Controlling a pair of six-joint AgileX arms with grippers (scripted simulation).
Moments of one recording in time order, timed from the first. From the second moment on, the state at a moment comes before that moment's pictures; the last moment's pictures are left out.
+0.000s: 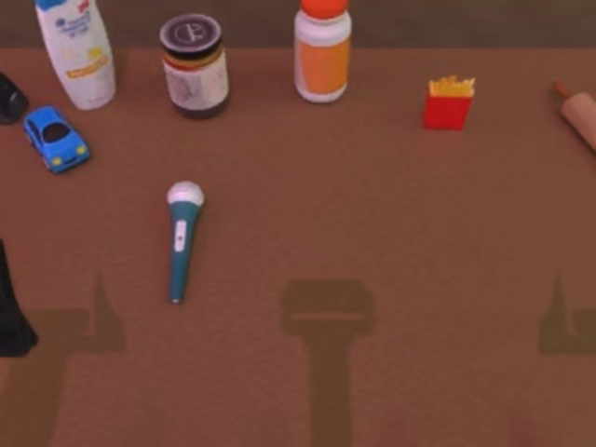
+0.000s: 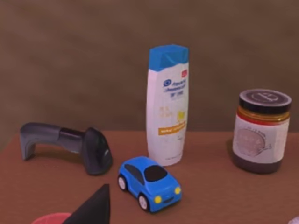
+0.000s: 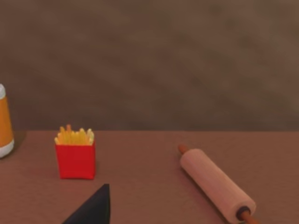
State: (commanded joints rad) left arm 0.00 0.00 0.00 0.00 0.00 0.00; right arm 0.00 0.00 0.00 0.00 0.00 0.00
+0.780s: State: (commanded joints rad) left arm -0.14 0.67 0.49 -0.32 -0.01 -0.13; right arm 0.00 0.00 0.00 0.00 0.00 0.00
